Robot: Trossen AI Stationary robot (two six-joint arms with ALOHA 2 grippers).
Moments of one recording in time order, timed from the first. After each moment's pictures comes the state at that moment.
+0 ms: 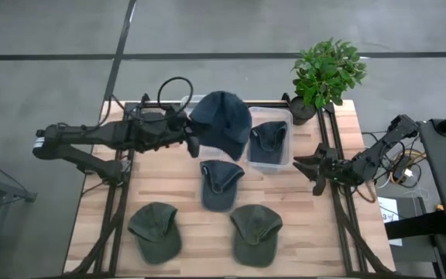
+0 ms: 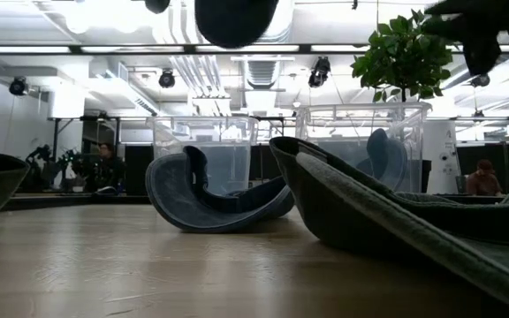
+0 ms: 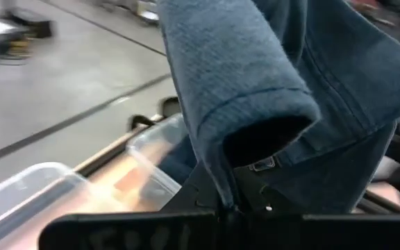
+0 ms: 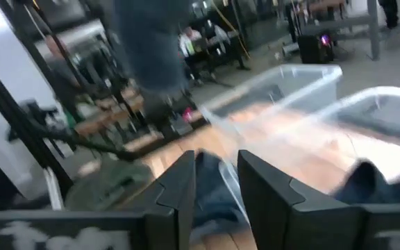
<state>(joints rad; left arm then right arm) 0.00 1.16 1.23 -0.30 -0.46 -0.38 0.68 0.44 0.30 0.11 0.97 0.43</state>
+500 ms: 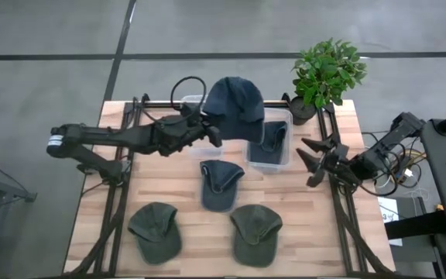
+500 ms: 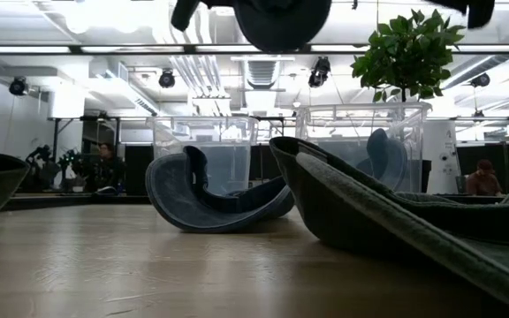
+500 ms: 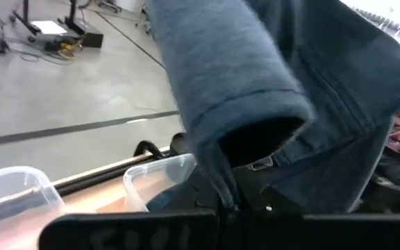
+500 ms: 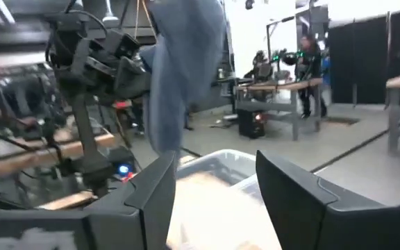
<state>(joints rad) 0.00 1.35 1.25 -0.01 -0.64 -0.54 0.67 0.63 0.38 0.64 1.19 -0.21</state>
